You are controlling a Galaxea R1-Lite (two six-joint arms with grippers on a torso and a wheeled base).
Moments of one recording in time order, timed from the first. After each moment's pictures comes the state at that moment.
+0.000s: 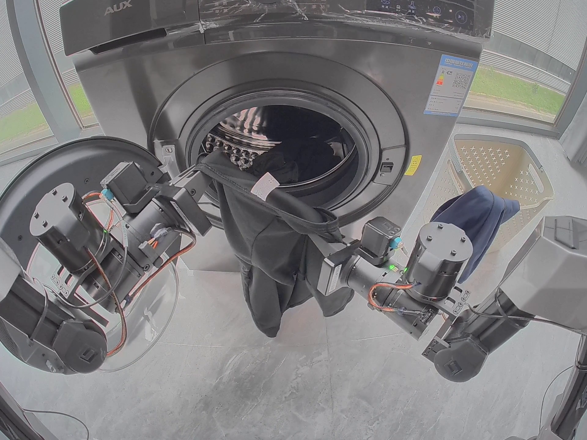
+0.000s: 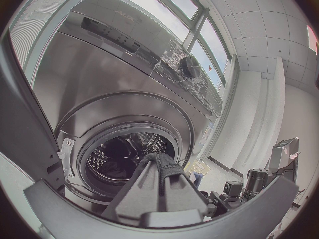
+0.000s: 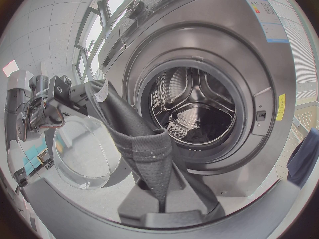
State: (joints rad) left arm -0.47 1.75 -0.57 -1.55 -0.12 -0.25; right arm 0.74 2.08 -0.78 -1.42 -0.07 0.06
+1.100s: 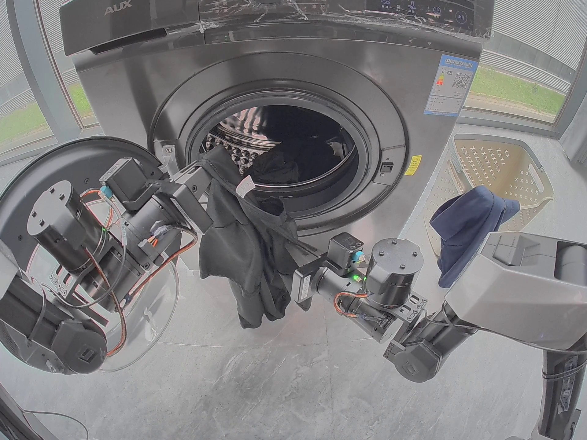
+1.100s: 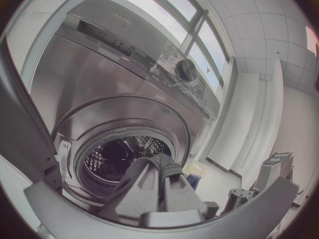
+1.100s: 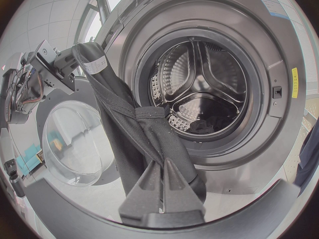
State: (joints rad) left arm -0.49 1.74 -0.58 -1.55 -0.13 -0.26; right arm 0.75 2.28 -0.95 -1.43 -0.07 0.06
